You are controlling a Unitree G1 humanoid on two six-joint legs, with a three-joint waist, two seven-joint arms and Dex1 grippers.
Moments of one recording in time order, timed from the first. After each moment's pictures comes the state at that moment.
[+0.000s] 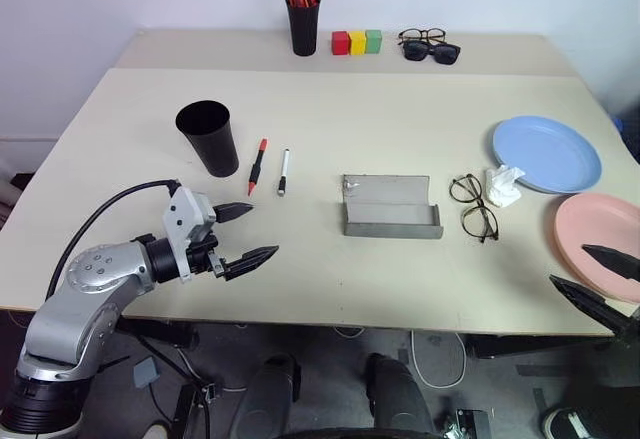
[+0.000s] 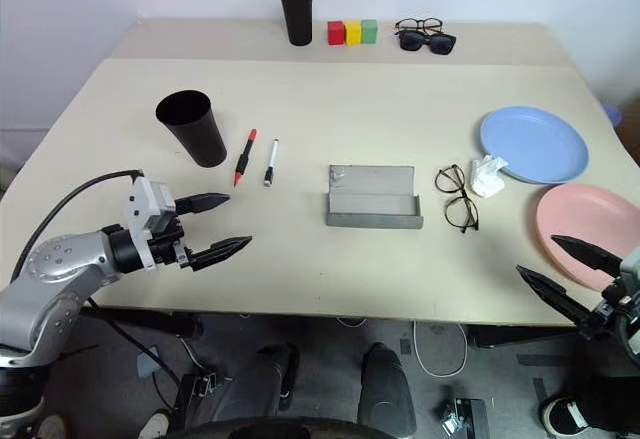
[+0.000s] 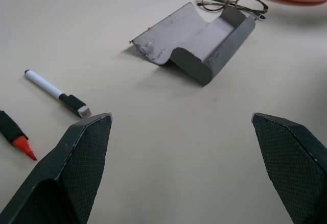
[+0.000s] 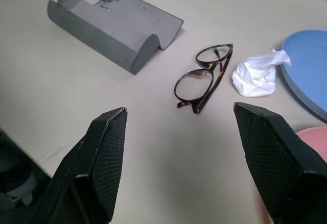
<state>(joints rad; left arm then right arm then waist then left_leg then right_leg) -0.06 0.71 0.13 -0.45 -0.54 0.49 -0.87 0.56 -0.77 -0.84 -0.39 0.64 0.27 1.01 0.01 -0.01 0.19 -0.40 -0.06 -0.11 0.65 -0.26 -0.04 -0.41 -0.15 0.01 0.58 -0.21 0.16</state>
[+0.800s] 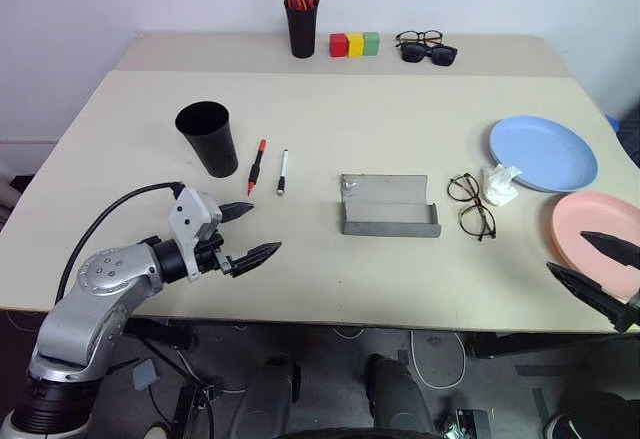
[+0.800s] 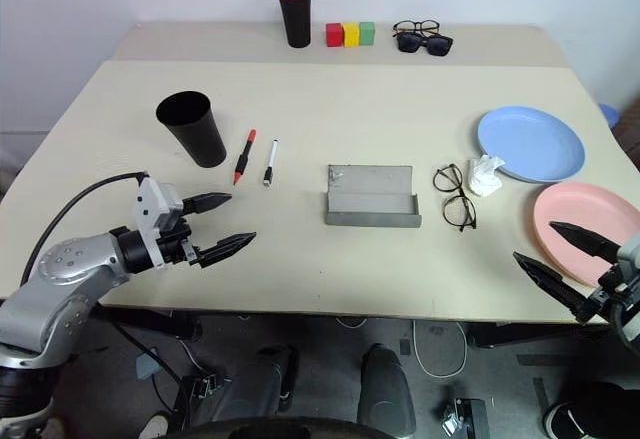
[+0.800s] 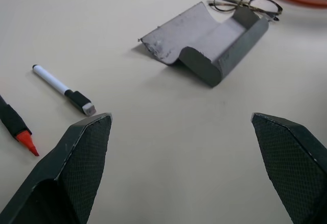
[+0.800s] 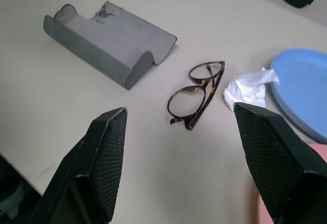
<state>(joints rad) -0.09 0.65 0.11 -0.45 -0.54 0.55 -0.75 0.45 -0.77 -0.82 -0.41 0.63 0.29 0.99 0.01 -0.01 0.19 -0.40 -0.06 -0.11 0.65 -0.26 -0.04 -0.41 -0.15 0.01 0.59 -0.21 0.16</state>
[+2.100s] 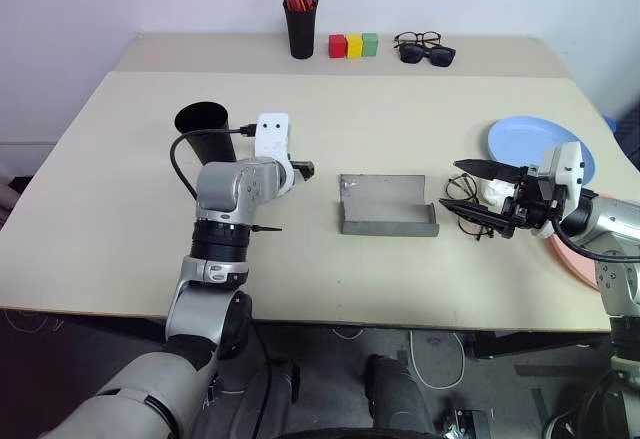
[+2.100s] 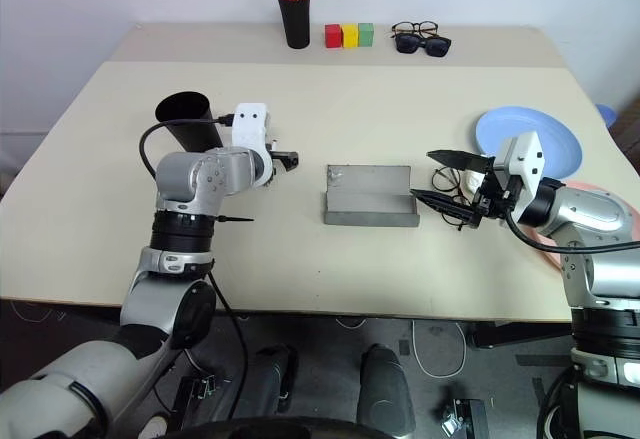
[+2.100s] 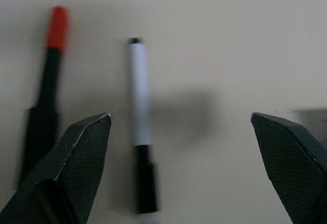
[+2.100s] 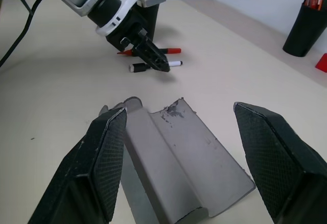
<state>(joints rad) -0.94 0.07 0.14 0.28 -0.28 1.20 0.15 -0.29 -0.79 -0.24 0.01 0.53 0.15 1.18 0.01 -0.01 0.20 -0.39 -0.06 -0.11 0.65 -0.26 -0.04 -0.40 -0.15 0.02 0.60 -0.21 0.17</state>
